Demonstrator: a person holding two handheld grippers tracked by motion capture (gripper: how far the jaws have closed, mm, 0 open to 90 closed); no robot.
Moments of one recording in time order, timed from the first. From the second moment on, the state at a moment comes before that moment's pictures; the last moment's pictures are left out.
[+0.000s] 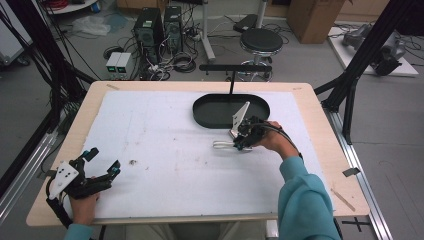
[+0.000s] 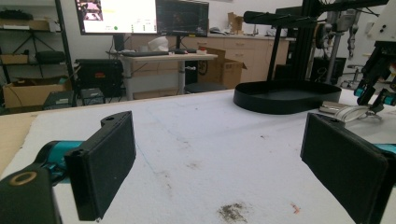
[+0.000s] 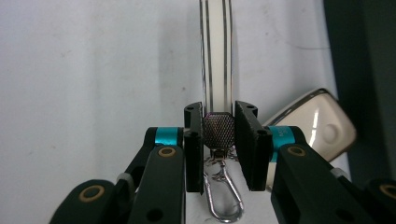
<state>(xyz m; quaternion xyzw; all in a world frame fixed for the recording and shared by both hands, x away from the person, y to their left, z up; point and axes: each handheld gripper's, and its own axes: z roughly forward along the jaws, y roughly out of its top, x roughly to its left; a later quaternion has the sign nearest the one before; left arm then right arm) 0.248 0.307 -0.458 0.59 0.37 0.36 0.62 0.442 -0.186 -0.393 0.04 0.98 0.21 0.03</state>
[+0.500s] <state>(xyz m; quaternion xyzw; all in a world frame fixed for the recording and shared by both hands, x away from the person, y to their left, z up) 0.248 0.306 -0.458 0.59 0.37 0.36 0.62 0.445 -0.207 -0.362 0.09 0.92 0.37 0.04</state>
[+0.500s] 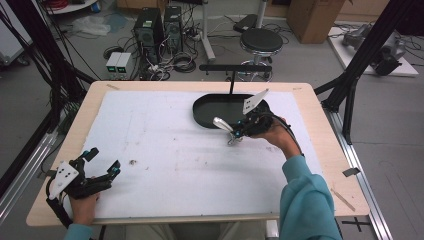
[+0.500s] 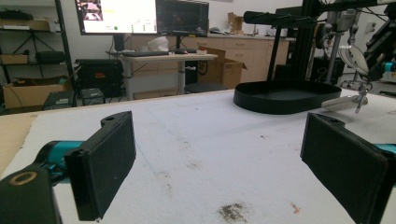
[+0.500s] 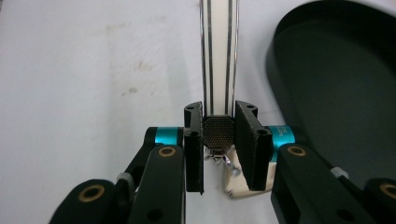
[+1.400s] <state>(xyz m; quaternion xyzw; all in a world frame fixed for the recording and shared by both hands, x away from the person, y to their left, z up) 0.248 0.307 -0.458 0.59 0.37 0.36 0.62 0.462 -0.246 -0.341 0.20 0.80 0.55 0.11</state>
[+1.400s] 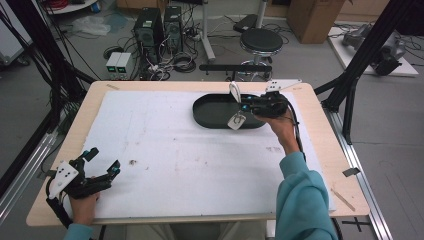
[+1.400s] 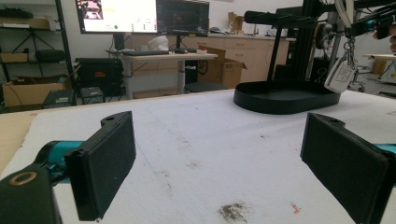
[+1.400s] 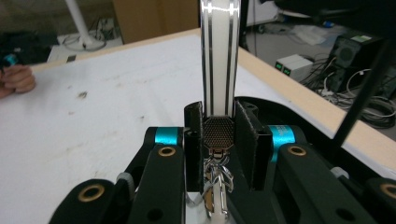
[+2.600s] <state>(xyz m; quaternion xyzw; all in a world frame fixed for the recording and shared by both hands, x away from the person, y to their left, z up) 0.249 0.308 -0.458 0.59 0.37 0.36 0.62 0.509 -0.266 -0.350 0.31 0.76 0.55 0.13</state>
